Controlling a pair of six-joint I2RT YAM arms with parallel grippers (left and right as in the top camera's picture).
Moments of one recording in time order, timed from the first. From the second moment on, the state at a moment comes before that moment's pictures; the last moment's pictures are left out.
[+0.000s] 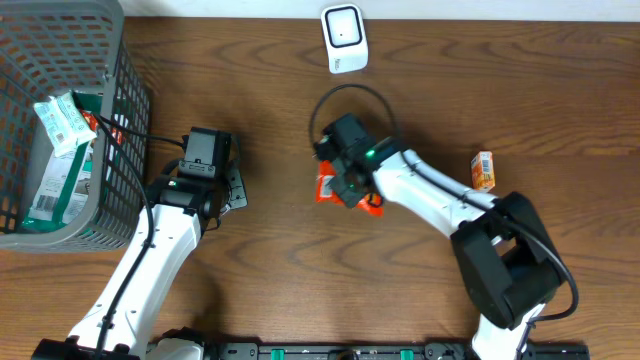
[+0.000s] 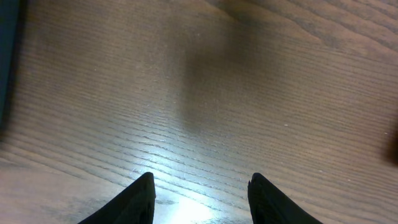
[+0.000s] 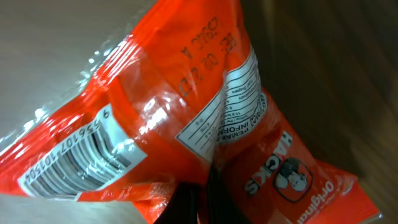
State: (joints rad) left arm -0.19 1.34 0.90 -0.73 -0.11 -0.41; right arm 0.61 1.94 1.27 -0.63 0.04 -0.11
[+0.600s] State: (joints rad) left arm -0.19 1.34 0.90 -0.73 -0.11 -0.41; right arm 0.36 1.94 1.28 -0.83 0.06 0.25
